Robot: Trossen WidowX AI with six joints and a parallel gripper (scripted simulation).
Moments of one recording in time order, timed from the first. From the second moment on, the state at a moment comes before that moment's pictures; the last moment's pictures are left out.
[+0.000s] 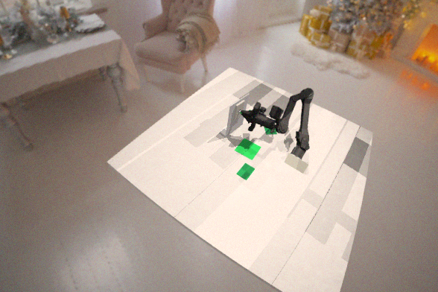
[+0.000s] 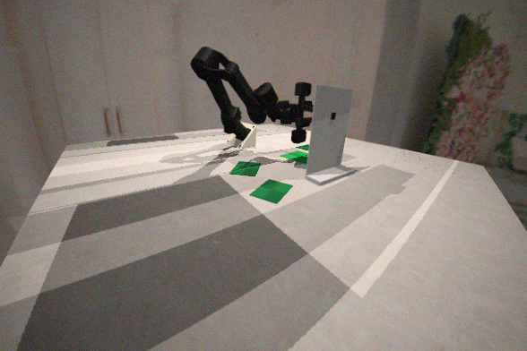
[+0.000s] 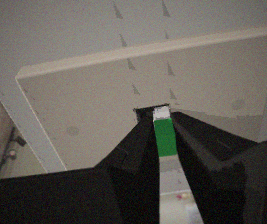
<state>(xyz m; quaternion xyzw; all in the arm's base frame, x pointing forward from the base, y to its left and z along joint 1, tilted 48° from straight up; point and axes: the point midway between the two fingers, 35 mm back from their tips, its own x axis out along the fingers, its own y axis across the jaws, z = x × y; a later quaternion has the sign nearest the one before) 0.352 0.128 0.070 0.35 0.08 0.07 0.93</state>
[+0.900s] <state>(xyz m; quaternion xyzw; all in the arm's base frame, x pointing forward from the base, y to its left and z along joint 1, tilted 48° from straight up) 0.333 0.130 0.068 0.35 0.10 0.07 0.93</state>
